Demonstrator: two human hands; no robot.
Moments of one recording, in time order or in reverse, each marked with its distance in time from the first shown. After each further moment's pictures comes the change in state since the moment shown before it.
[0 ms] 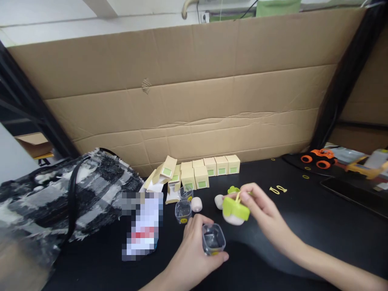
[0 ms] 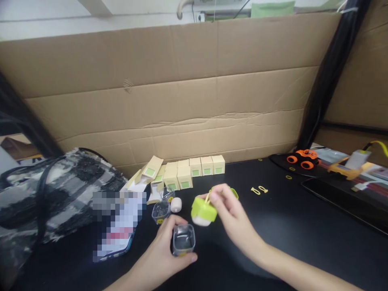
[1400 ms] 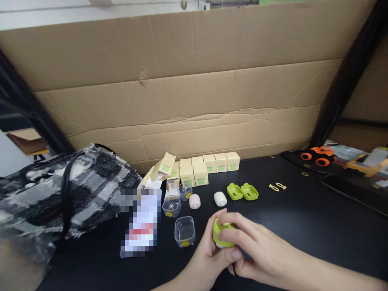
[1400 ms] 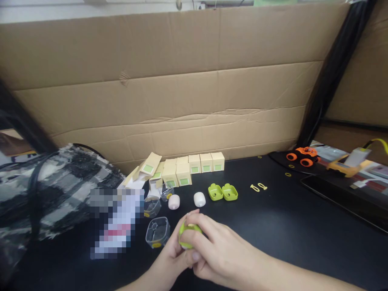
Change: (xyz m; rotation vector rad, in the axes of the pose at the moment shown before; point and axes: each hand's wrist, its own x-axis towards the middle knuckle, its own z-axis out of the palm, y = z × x) left_hand 0.004 -0.001 0.042 -1.098 -0.294 0.079; right_hand -0.026 -0.014 0.011 -0.760 -0.494 -0.572
